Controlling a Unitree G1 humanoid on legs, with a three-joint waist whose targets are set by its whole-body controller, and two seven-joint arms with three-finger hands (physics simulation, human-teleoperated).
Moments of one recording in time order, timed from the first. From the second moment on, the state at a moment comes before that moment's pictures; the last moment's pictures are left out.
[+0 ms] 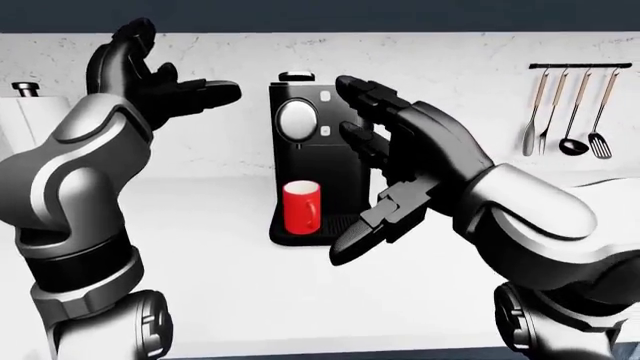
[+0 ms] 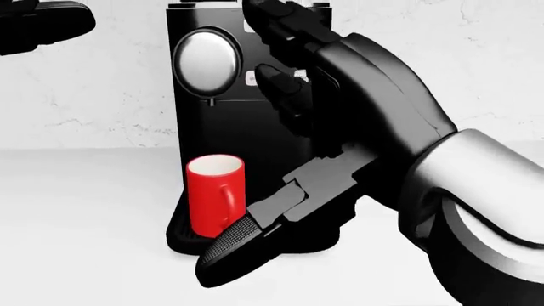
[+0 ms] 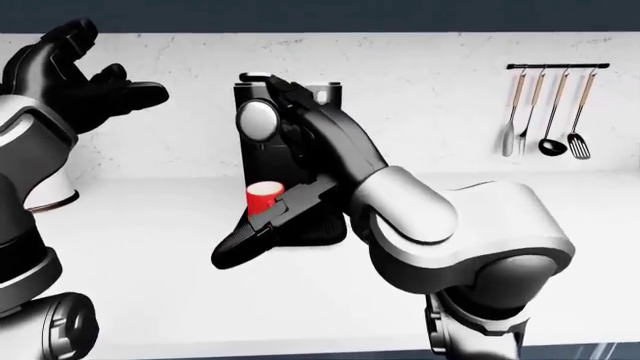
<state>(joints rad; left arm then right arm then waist) -0.90 0.49 0.28 -0.16 -0.55 1.05 0.28 -0.91 -0.39 -0.05 -0.64 1.61 1.38 -0.94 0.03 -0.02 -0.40</state>
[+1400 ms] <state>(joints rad) -0.89 0.48 0.28 -0.14 -0.55 1.04 0.28 -0.86 -0.10 -0.02 -0.56 0.64 1.46 -0.19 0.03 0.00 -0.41</state>
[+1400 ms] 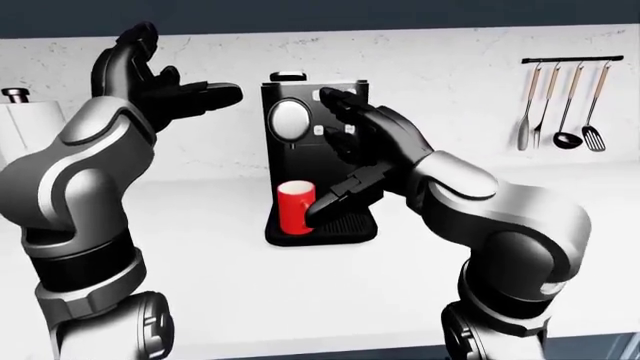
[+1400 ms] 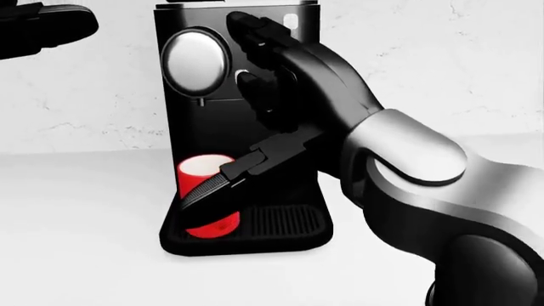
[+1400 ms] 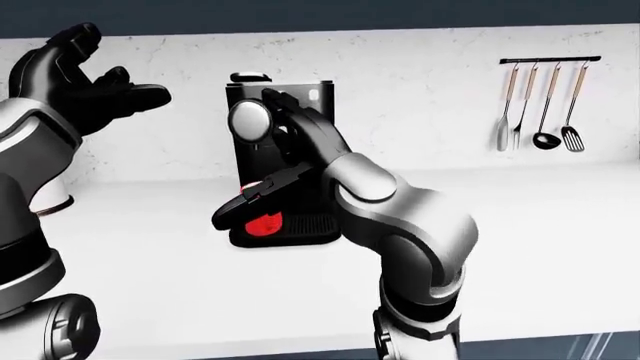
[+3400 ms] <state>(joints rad) -0.91 0.47 0.27 -0.12 -0.56 1.01 0.29 -0.89 -0.01 0.03 -0.12 0.17 1.12 0.15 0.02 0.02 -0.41</state>
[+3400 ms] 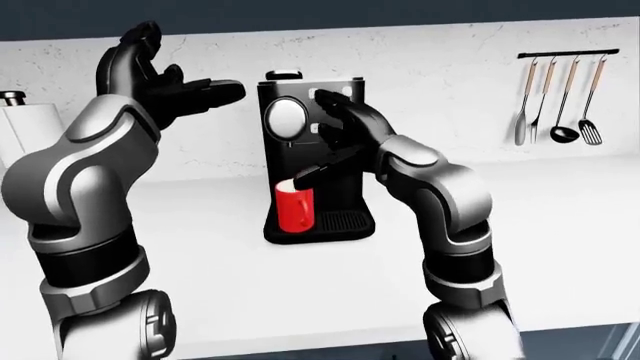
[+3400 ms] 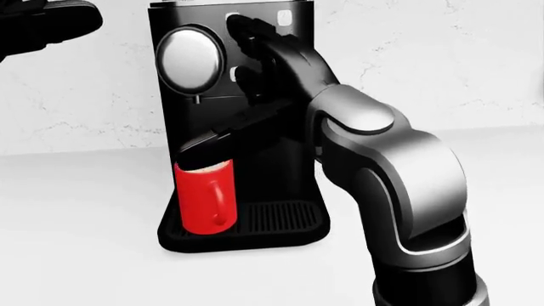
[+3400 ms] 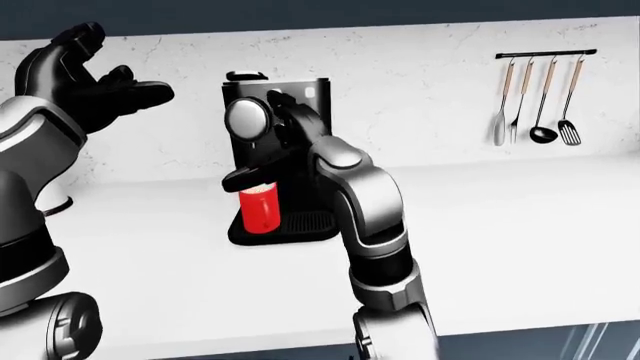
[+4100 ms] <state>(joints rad) -0.91 0.46 0.26 -0.12 -0.56 1.01 0.29 -0.92 0.01 0.01 0.05 0.16 1.00 0.15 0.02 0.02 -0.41</state>
